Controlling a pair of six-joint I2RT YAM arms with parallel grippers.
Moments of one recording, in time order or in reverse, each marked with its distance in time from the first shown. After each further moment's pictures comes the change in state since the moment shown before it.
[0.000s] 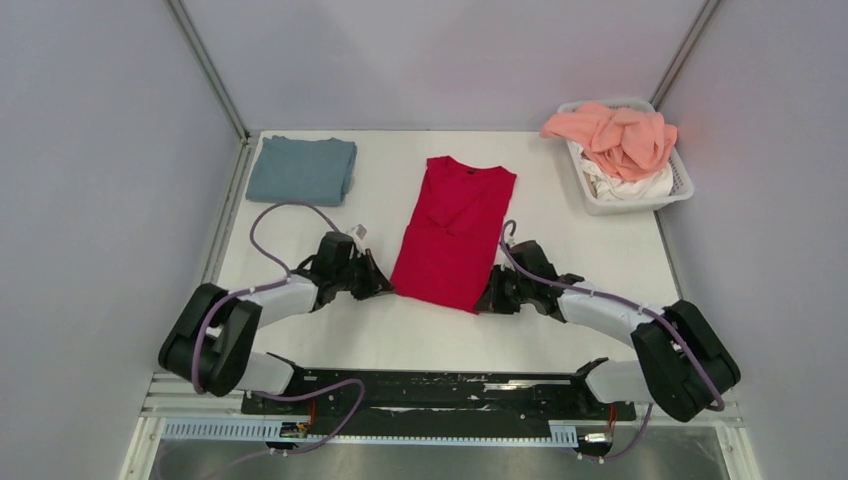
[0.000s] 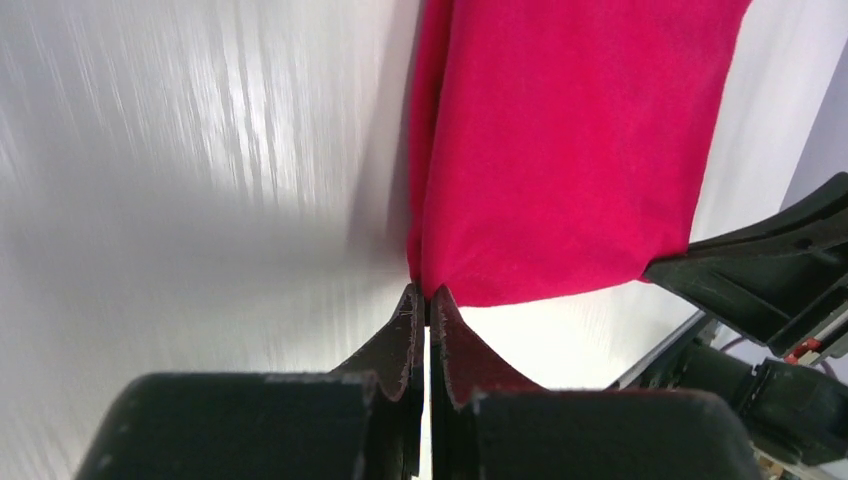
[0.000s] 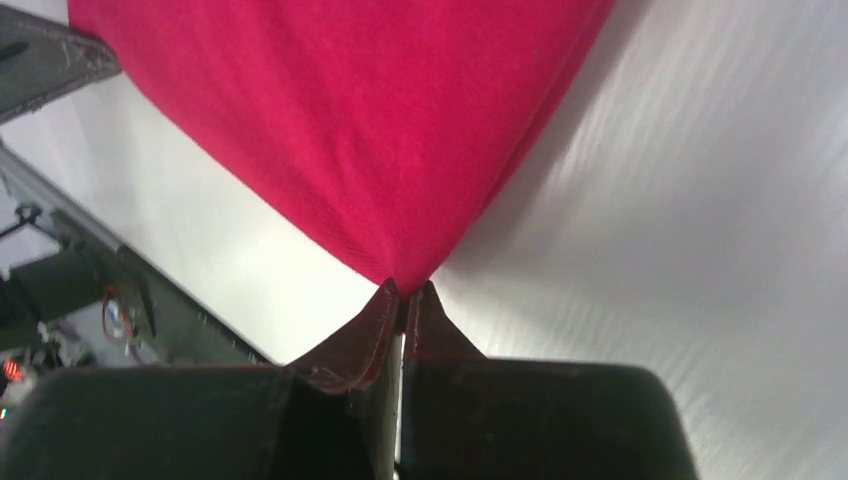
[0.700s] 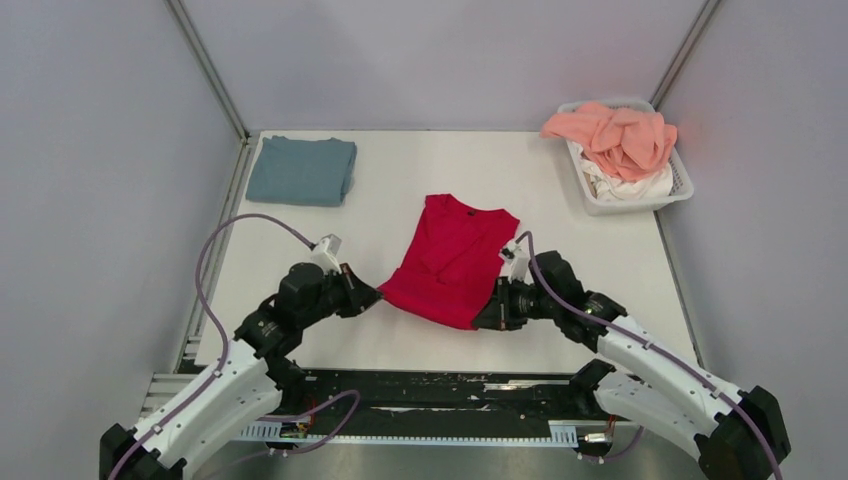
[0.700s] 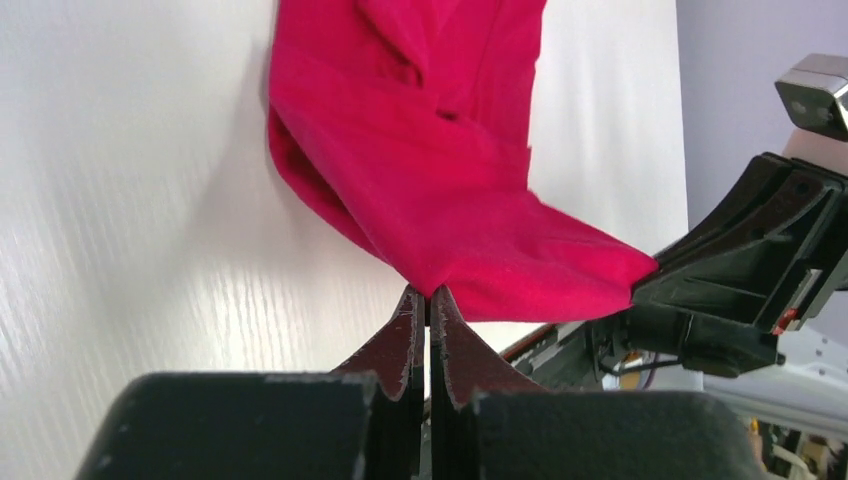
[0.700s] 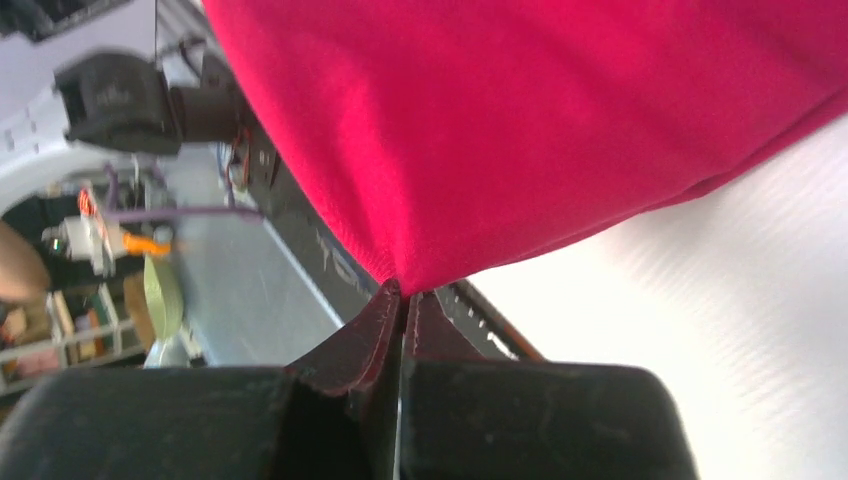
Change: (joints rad) left arm -0.182 -0.893 -0.165 -0.404 -0.208 -0.069; right arm 0.134 -0.501 -0.037 -0.274 -0.228 -0.026
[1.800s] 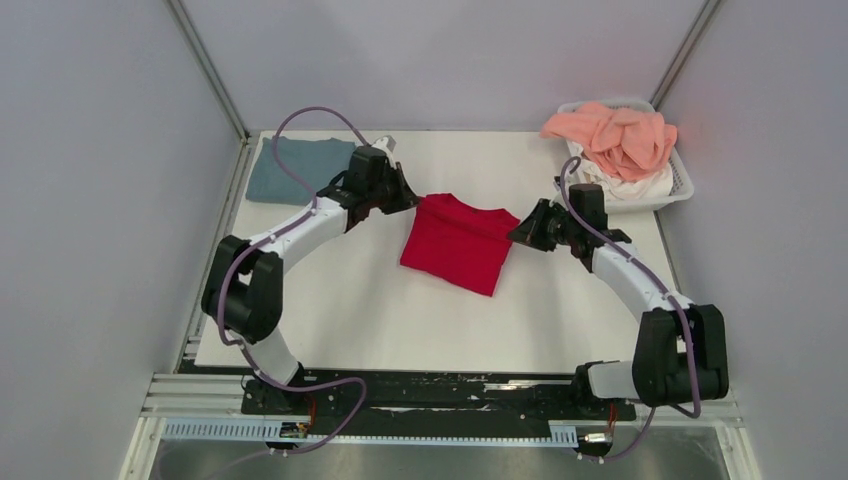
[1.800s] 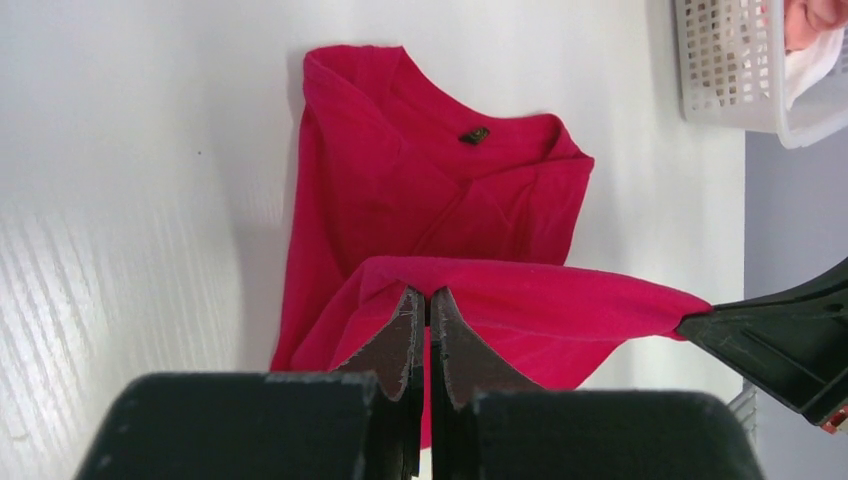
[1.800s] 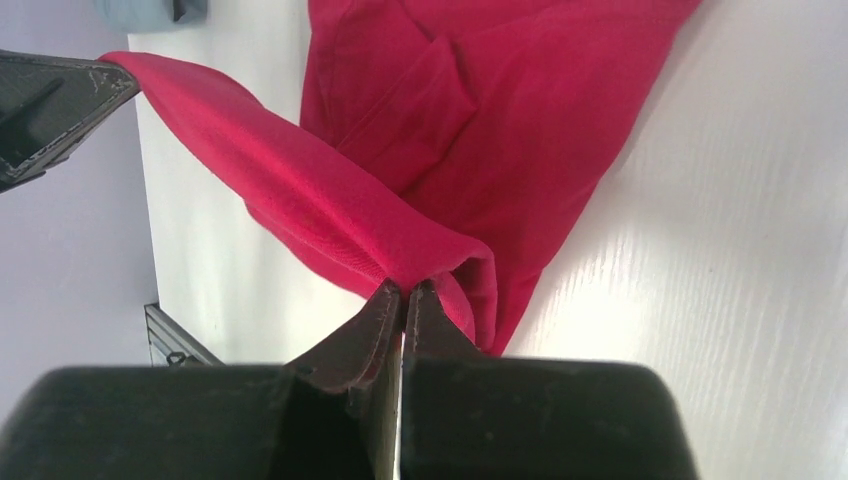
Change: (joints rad) left arm 0.129 1.118 0.867 0.144 0.004 0.184; right arm -0.555 0.466 0.330 0.135 0.037 -0.098
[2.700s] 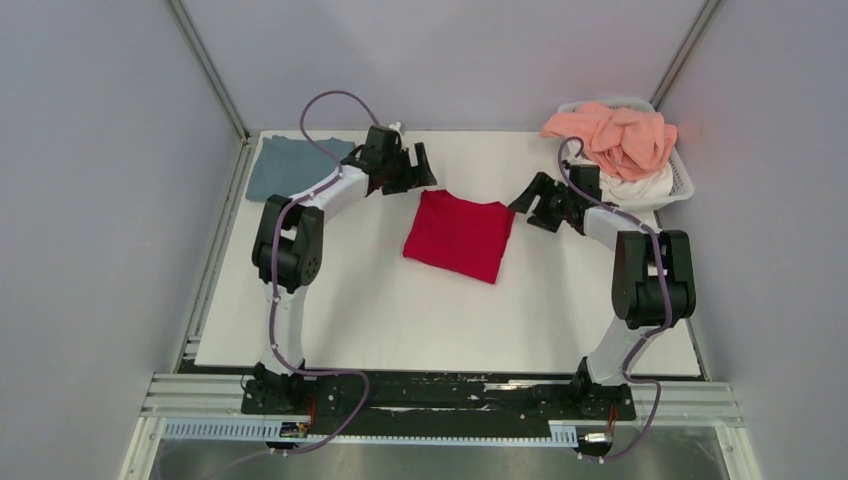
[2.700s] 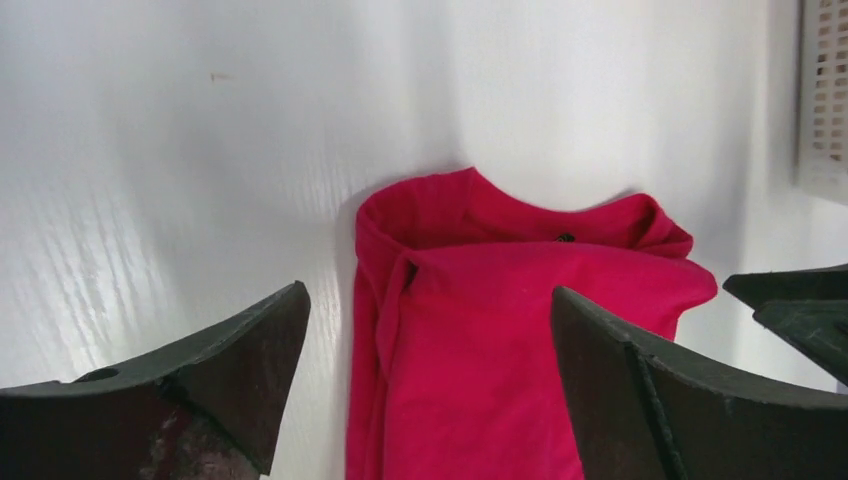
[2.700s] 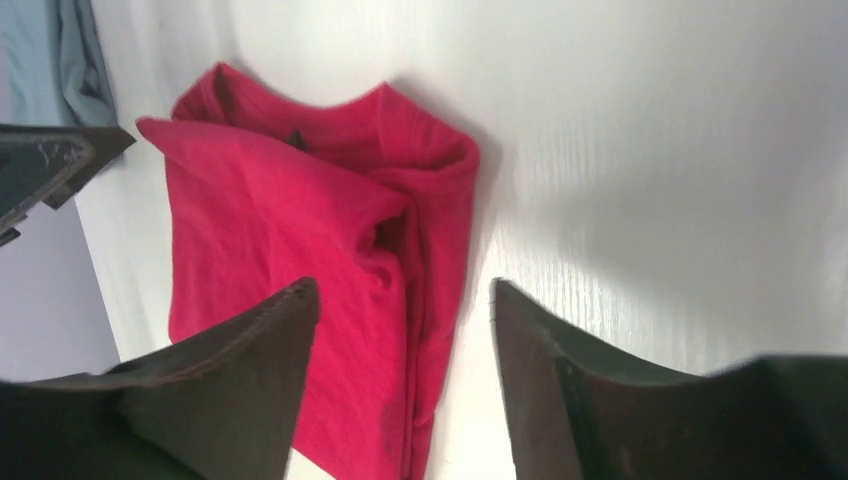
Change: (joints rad) left arm 0.060 0.458 0.426 -0.092 0.041 0.105; right arm -0.103 0.463 0.222 0.163 0.030 0.004
